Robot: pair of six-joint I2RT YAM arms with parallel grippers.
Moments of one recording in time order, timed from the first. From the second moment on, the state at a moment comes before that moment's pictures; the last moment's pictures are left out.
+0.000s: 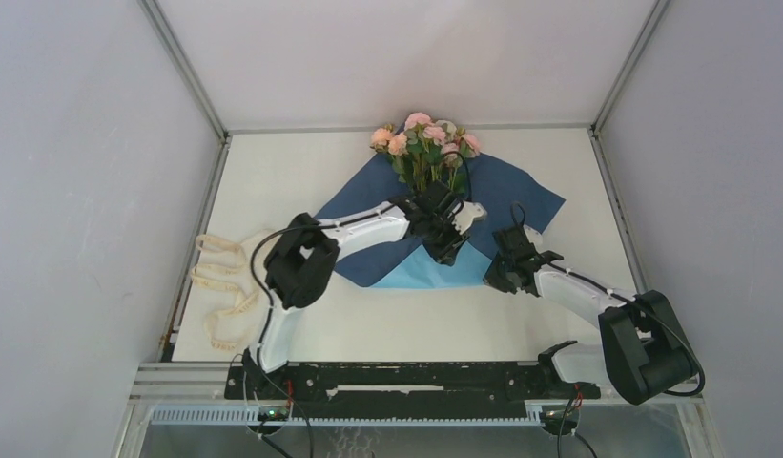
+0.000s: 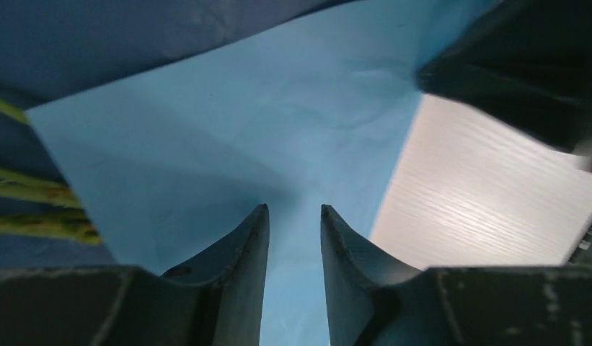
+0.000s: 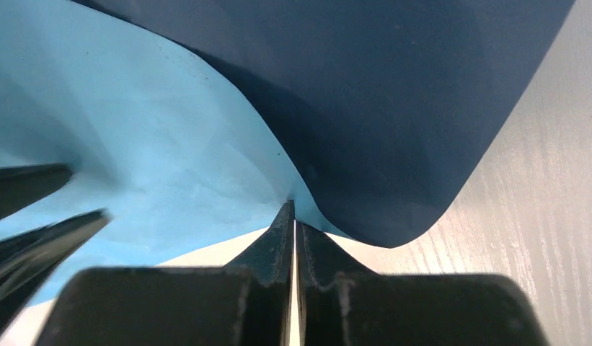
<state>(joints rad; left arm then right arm) -0.85 2.08 1.63 -0.52 0.35 0.14 0.39 1.28 0.55 -0.37 0.10 0.87</state>
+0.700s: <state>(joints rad) -0.84 2.16 1.57 -0.40 0.33 0.09 0.34 1.31 0.59 -0.38 0.14 1.01</state>
